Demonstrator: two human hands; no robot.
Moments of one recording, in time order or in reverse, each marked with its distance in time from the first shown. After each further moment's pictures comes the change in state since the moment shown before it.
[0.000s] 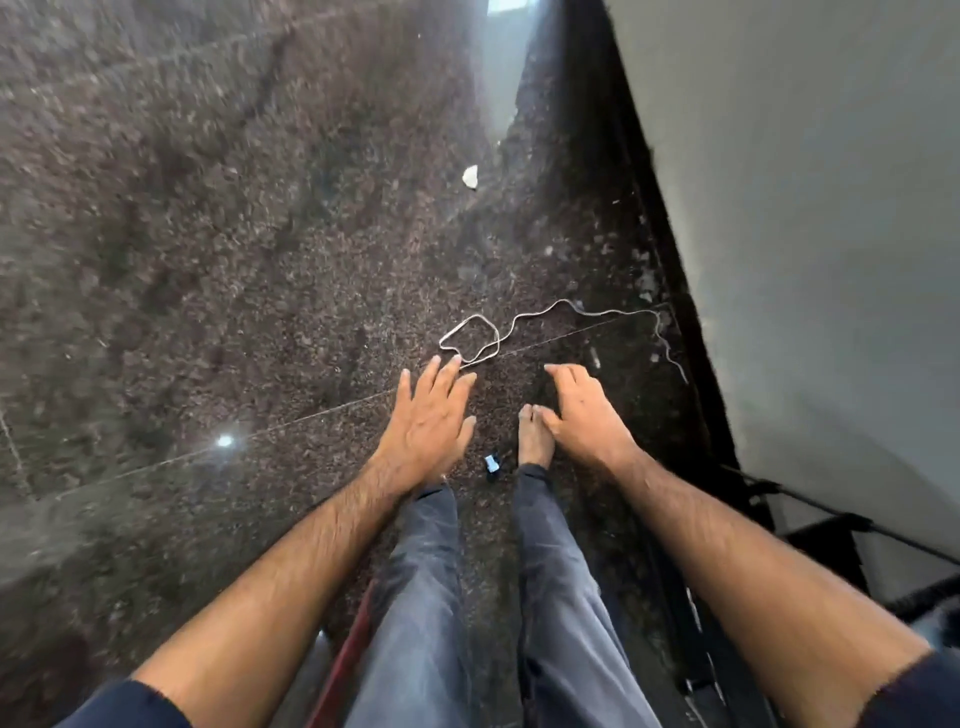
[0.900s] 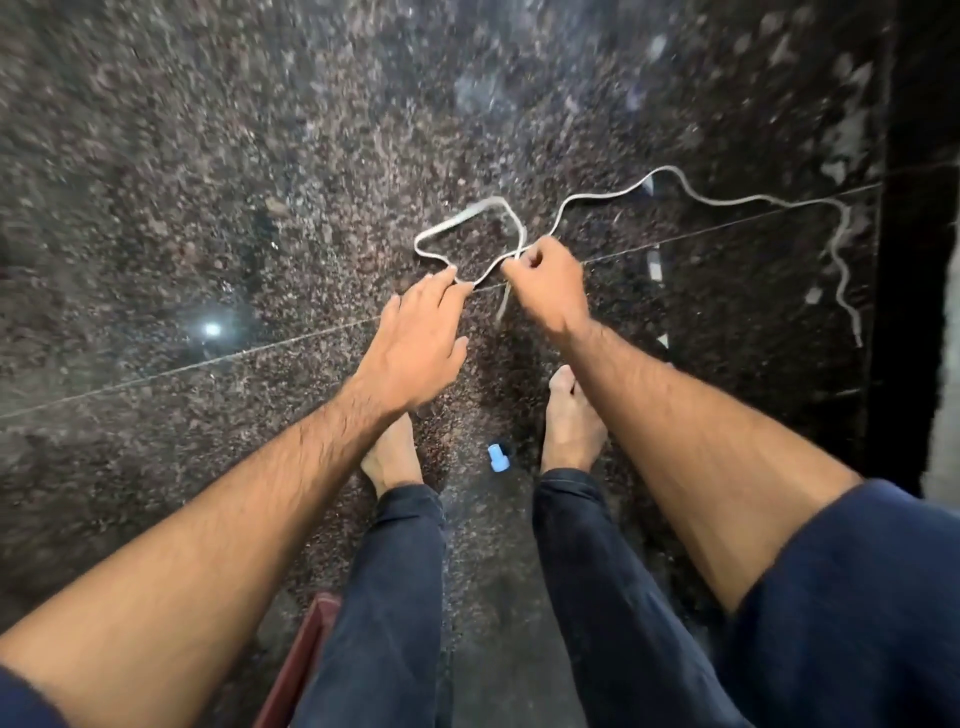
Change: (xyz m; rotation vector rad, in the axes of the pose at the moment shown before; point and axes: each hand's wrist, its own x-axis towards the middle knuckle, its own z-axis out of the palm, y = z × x) left_hand 0.238 -0.099 0.274 -0.202 0.001 -0.028; right_hand 0.325 0.085 0.243 0.651 0.068 0.349
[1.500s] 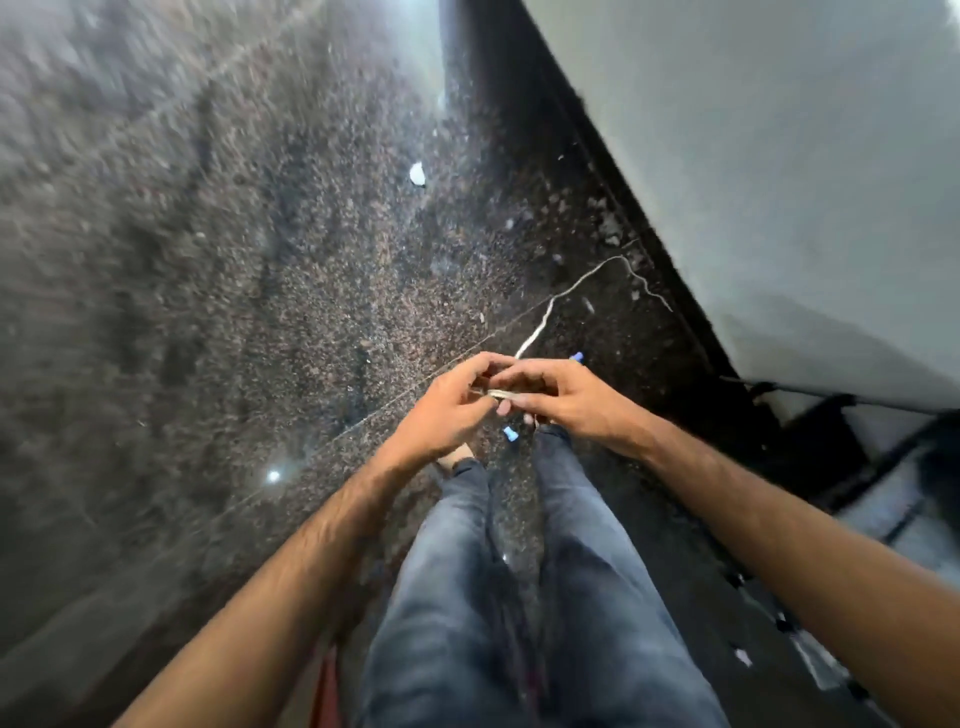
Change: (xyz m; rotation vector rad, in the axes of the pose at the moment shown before) left_hand -0.266 0.205 -0.353 -0.777 -0.273 0.232; right_hand -0.448 -0.188 -0.253 0.335 -0.474 -0.293
